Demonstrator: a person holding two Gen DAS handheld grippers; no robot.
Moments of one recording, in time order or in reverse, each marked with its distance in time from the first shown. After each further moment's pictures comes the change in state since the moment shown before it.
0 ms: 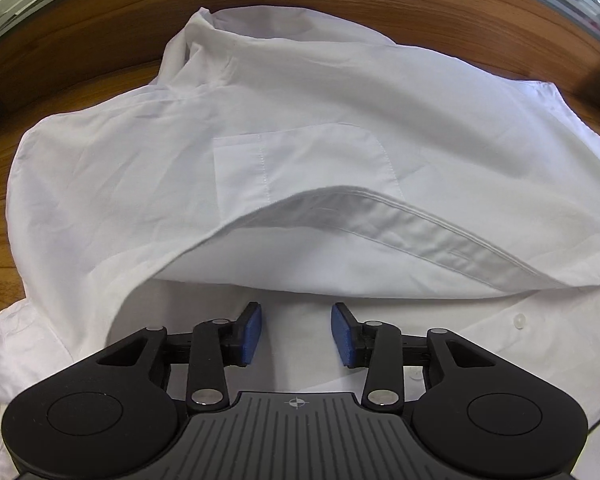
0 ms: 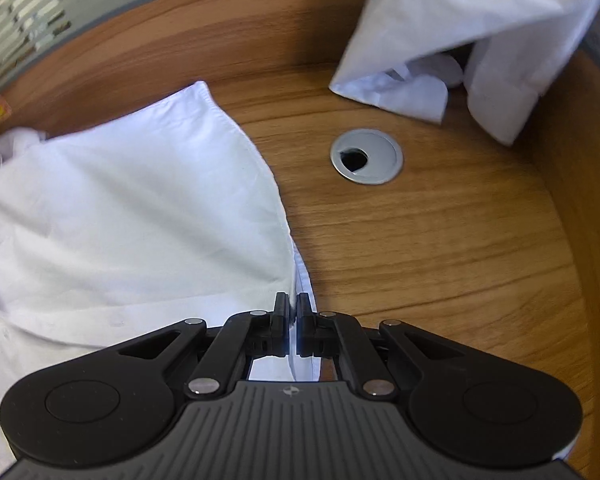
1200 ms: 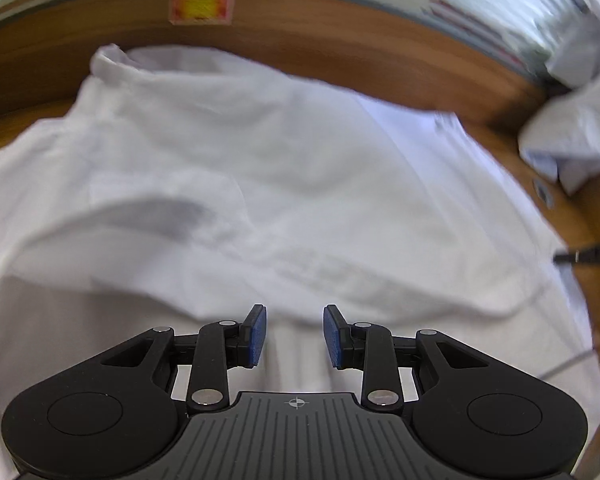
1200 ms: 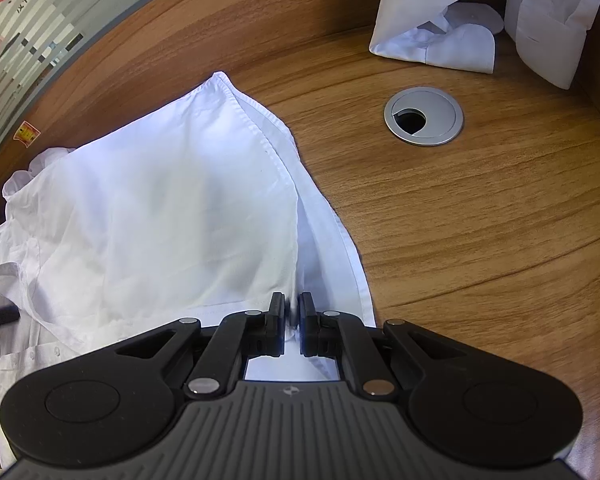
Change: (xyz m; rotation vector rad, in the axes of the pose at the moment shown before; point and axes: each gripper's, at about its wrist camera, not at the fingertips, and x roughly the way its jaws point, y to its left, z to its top) left arm -0.013 -0.019 0.008 0.039 -0.082 -0.263; right arm 0.030 0.008 0.000 0.083 0.059 0.176
